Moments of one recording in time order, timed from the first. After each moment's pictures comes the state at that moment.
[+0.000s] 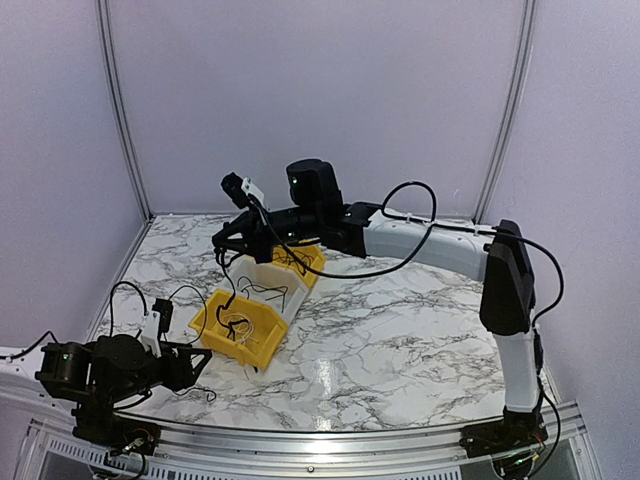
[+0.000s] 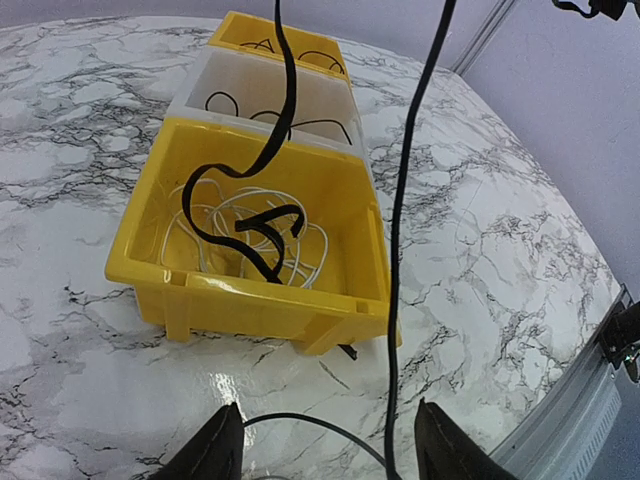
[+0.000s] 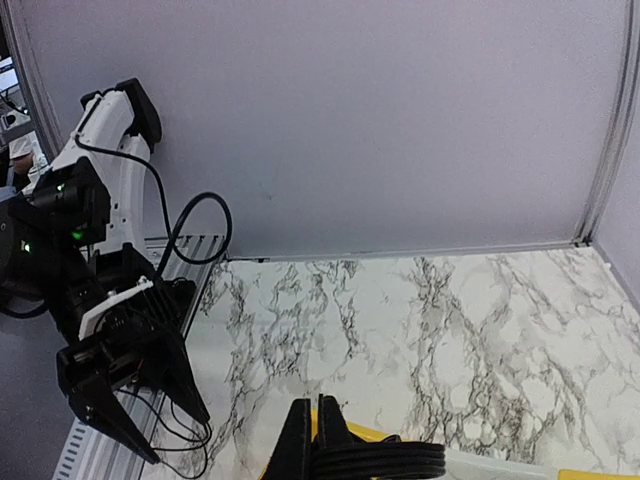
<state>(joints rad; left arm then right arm) -1.33 0.50 0.29 -0.37 -0.59 -0.80 0.95 2.14 1.93 0.00 -0.72 -0.06</state>
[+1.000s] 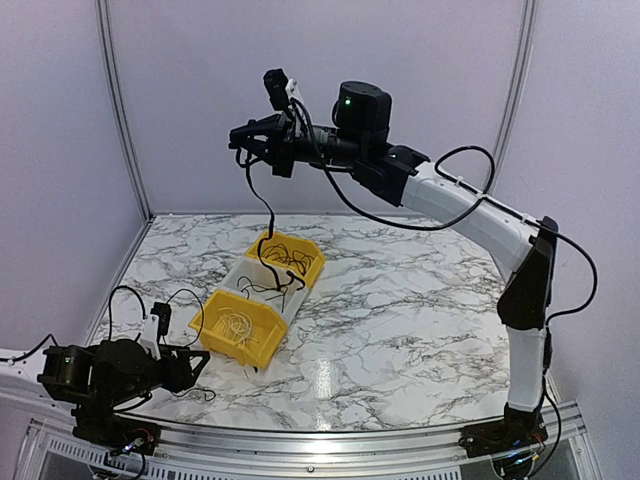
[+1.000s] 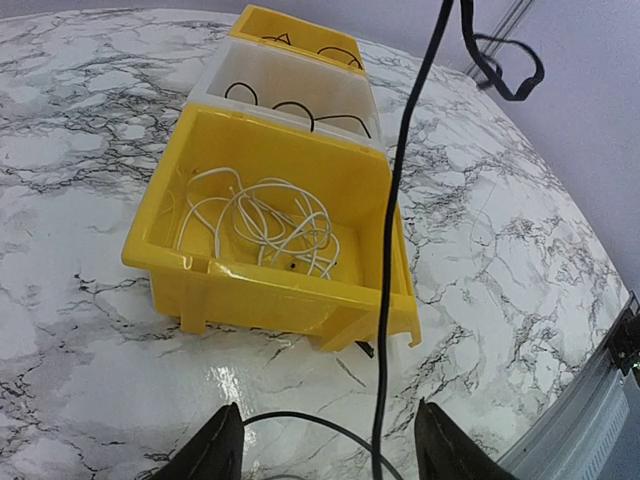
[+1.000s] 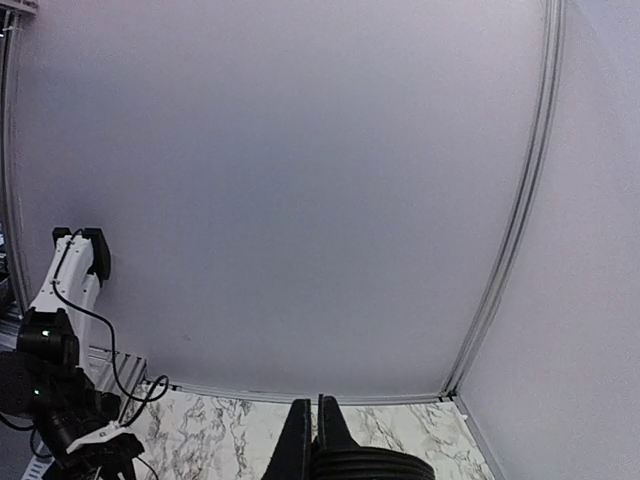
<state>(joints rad) -1.33 0.49 0.25 -0.37 -0.61 -0.83 0.87 2.04 2.18 0.02 -0.64 -0.08</state>
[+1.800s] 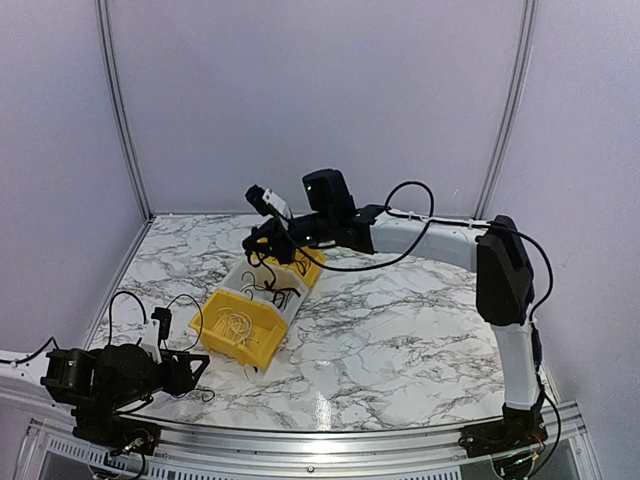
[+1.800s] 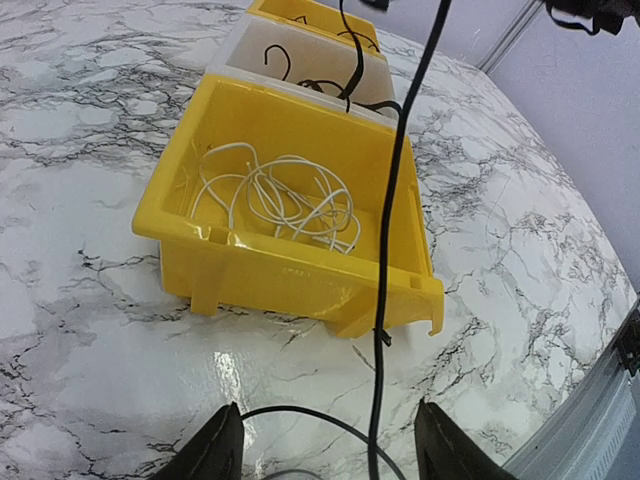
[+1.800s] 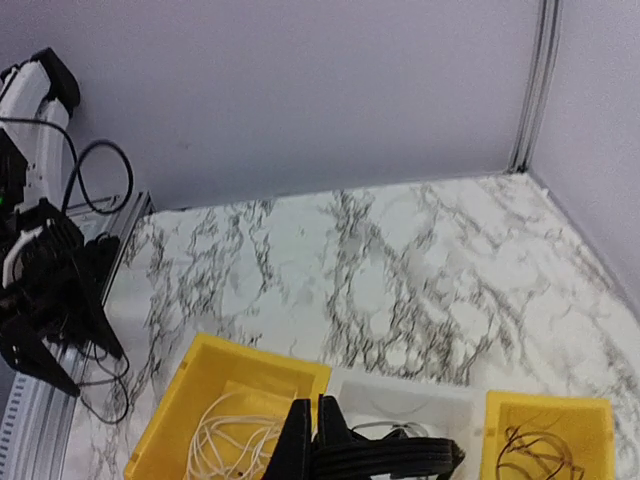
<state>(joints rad) -1.33 0.49 0.22 -0.37 -0.61 -0.87 0.84 2.17 1.90 -0.05 -0.66 -0.14</state>
